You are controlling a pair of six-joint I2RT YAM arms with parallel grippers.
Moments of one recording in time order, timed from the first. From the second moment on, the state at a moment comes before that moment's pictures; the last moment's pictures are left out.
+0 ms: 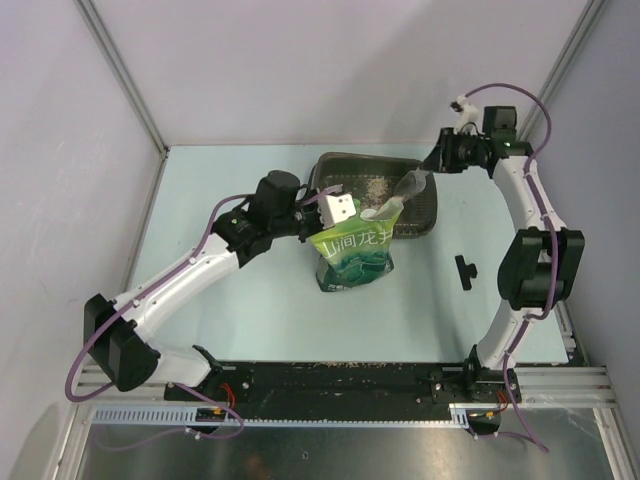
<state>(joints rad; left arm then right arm) -0.71 1.35 1.24 -0.40 0.22 0.65 -0.05 1.85 1.72 -0.56 -0.71 0.06</state>
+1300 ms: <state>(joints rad) -0.70 1.31 1.26 -0.39 0.26 0.57 -0.03 1.69 2.26 -1.26 -1.05 -0.26</state>
